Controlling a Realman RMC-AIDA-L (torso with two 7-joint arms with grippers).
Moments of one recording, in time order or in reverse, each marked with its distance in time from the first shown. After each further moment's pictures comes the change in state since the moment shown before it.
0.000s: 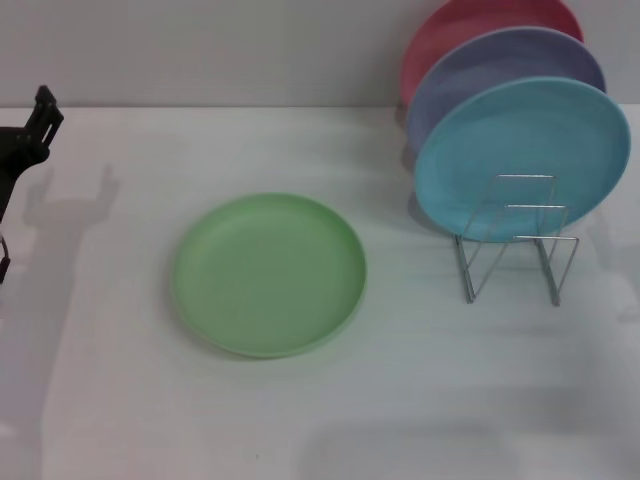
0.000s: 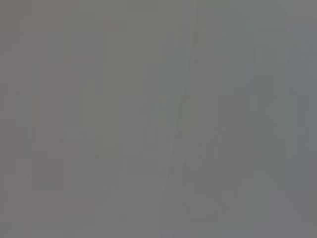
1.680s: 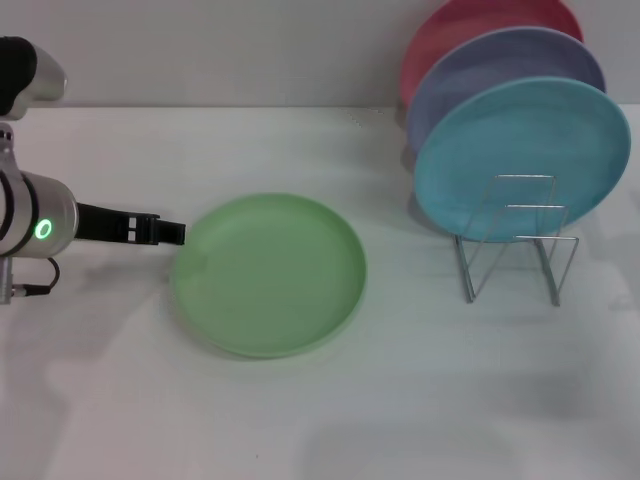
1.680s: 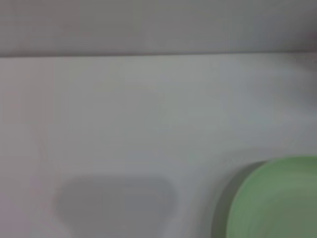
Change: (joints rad) left arm -0.076 -0.001 -0.263 -0.851 0.074 -1.848 0.154; right arm 0.031 0.000 0.000 -0.011 0.000 0.027 0.009
